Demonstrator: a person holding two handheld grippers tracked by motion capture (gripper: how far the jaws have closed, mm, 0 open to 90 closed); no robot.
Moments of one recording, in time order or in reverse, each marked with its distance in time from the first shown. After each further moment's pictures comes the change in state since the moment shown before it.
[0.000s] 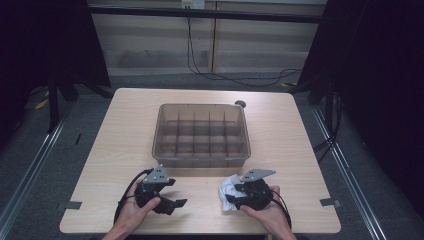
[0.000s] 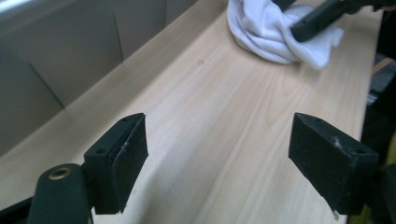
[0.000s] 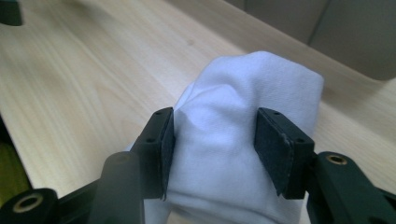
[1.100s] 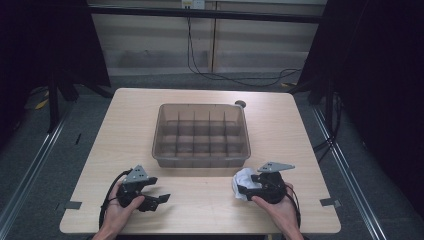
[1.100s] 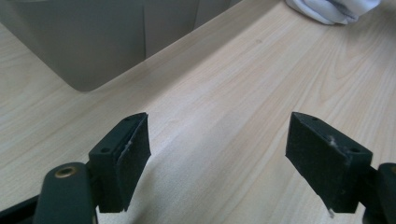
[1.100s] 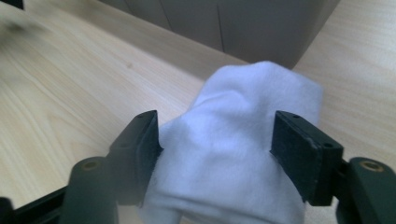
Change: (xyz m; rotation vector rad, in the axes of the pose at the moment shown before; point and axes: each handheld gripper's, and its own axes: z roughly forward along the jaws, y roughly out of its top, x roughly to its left) left arm 0.023 -0.027 -0.022 -0.044 0.138 -0.080; right arm -0.032 -0.002 -0.022 -0.090 -0.069 0.148
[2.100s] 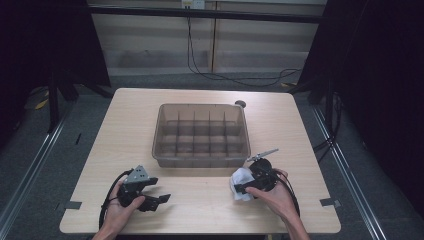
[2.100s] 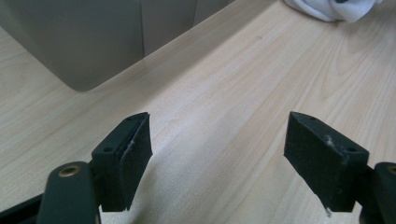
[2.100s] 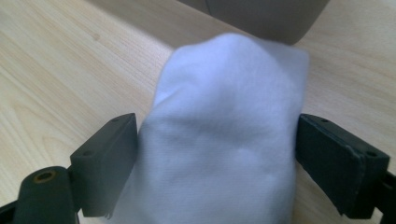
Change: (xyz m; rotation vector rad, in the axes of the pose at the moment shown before) left arm -0.001 -0.001 0.003 0.012 -0.009 0.019; right arm -0.010 0.026 0.035 0.312 -0.005 0.028
